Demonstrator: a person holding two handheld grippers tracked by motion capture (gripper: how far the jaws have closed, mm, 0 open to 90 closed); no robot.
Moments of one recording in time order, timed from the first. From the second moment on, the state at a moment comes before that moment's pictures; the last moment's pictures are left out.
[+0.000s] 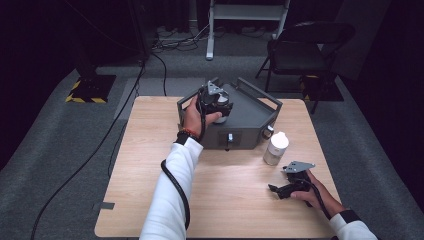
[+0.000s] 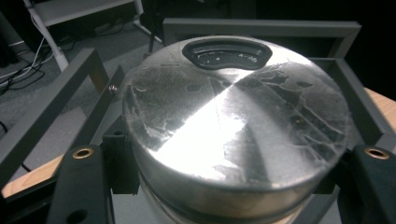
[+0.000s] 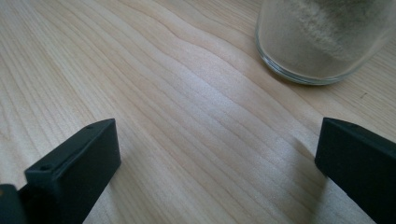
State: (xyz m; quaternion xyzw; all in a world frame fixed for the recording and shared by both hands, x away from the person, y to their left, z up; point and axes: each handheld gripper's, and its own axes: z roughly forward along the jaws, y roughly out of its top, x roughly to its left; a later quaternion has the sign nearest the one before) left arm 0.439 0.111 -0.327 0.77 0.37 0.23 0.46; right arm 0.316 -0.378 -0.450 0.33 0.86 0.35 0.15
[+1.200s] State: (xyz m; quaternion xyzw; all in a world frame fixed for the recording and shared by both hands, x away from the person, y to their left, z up) left arm 0.429 0.125 -0.328 0.78 0.35 0.24 0.46; right arm 0.316 -0.378 -0.450 0.33 0.86 0.36 0.15
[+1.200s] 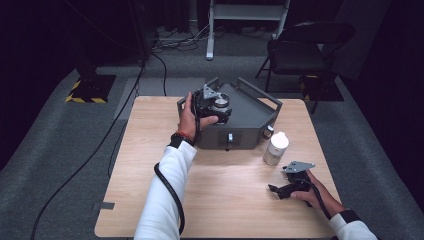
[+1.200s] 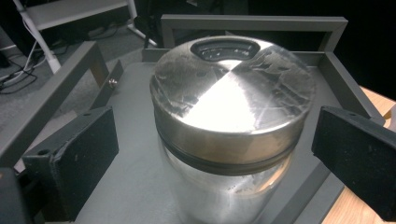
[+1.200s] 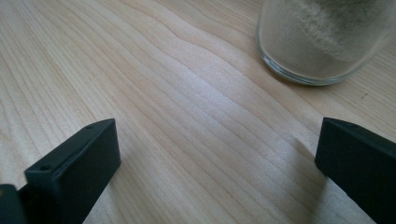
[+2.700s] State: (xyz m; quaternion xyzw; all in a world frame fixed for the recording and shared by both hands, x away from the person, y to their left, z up) left arm 0.338 0.156 -0.308 0.82 0.25 0.29 0.43; right arm 0.317 -0.377 -0.450 0.33 0.86 0.35 0.15
